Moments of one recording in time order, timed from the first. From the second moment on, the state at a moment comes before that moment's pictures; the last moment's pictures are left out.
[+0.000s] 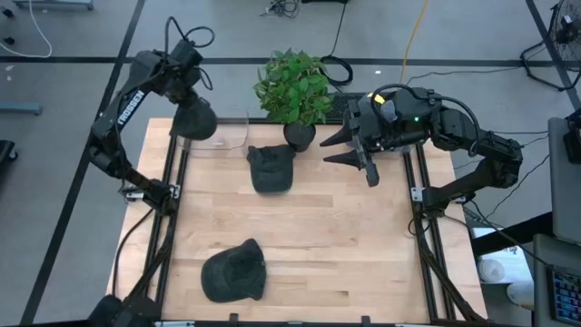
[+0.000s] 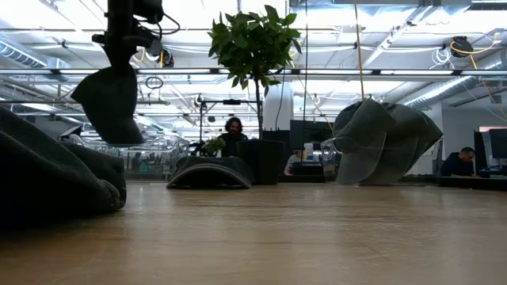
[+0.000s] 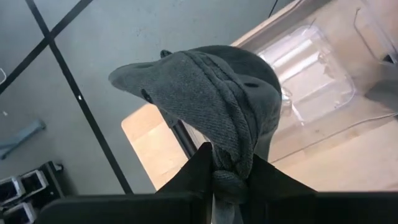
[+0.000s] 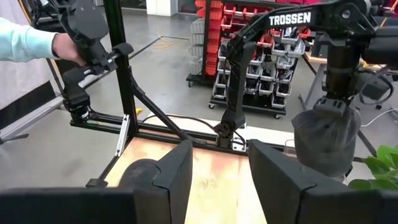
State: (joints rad) left arm 1.02 1.50 1.77 -1.54 -0.27 0.06; right arm -0.08 1.34 1.79 -0.64 -0.27 -0.10
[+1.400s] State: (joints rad) left arm 1.13 1.63 1.54 -1.38 -0.25 -0.03; right arm -0.08 1.34 1.79 -0.62 -0.26 -0.18
